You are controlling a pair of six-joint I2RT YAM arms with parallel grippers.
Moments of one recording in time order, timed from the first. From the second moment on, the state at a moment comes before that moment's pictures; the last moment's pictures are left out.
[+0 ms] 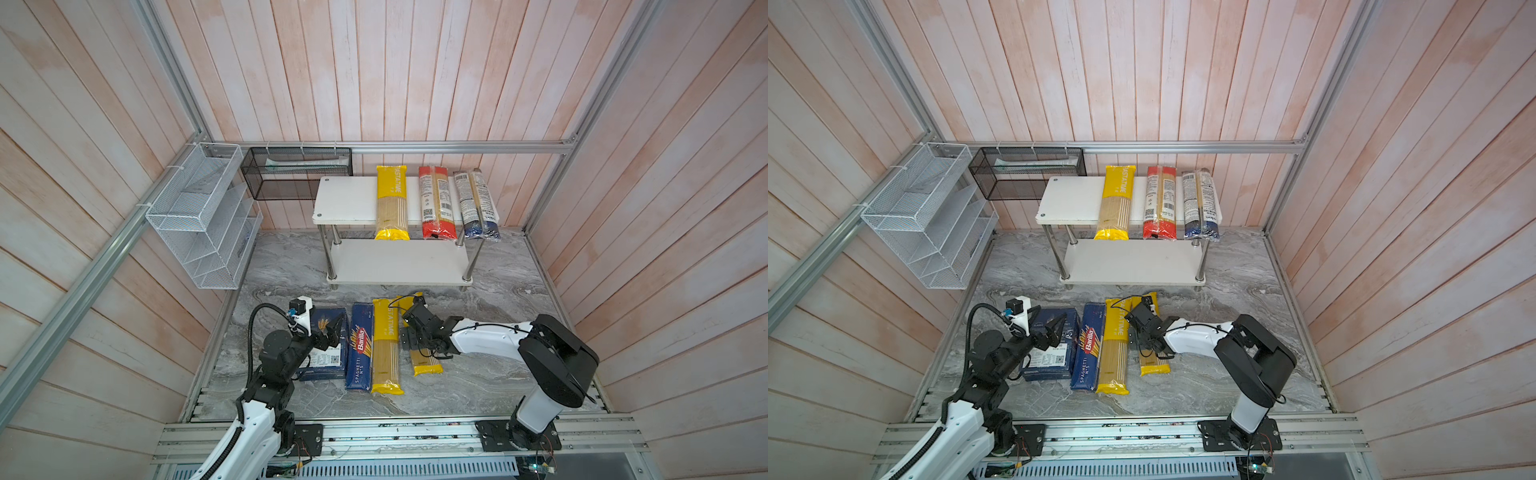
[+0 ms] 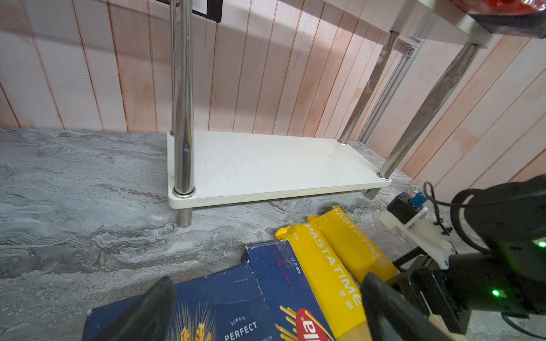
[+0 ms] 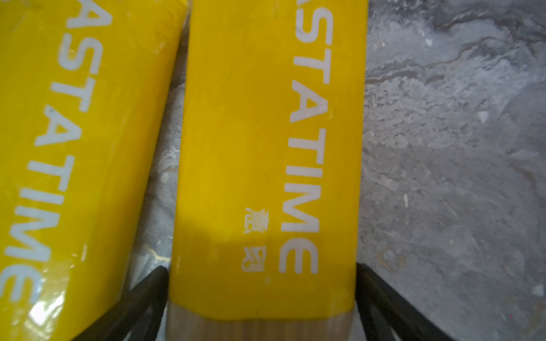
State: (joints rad) left arm -0.24 0.63 0.19 0.30 0.23 -0.20; right arm 0.87 1.69 0.86 -0.28 0.28 0.60
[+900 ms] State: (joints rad) left arm -0.24 0.63 0.19 0.30 0.23 -0.20; right arm 0.87 1.72 0.87 -0.24 0.31 0.61
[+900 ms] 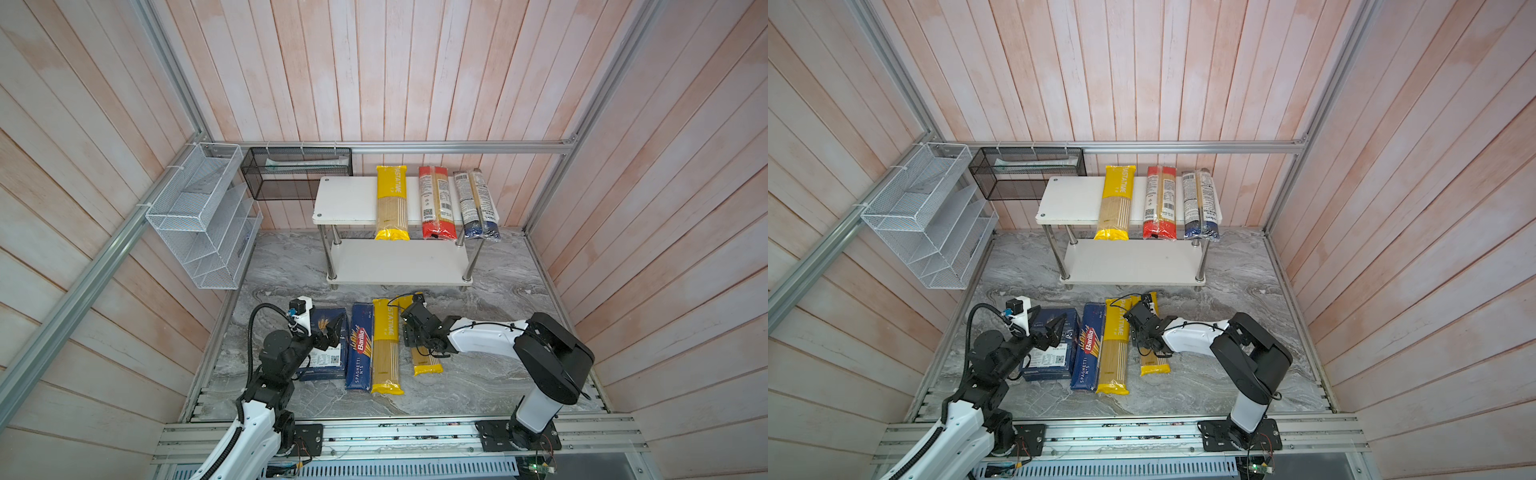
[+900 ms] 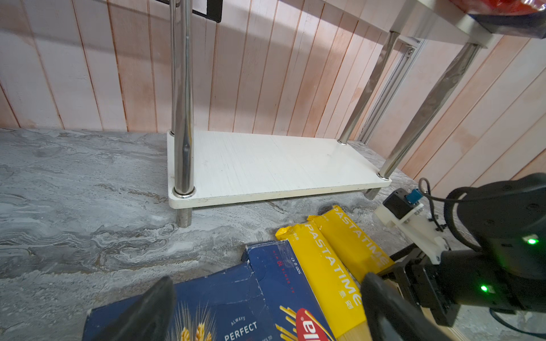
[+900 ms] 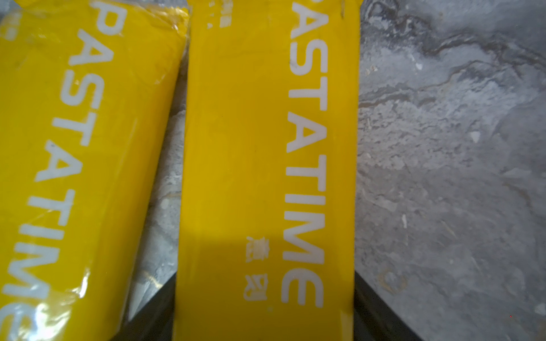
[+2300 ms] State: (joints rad) left arm -0.24 0.64 0.19 0.30 0.23 -0.20; right arm 0.87 1.63 0.78 -0.17 0.23 0.63
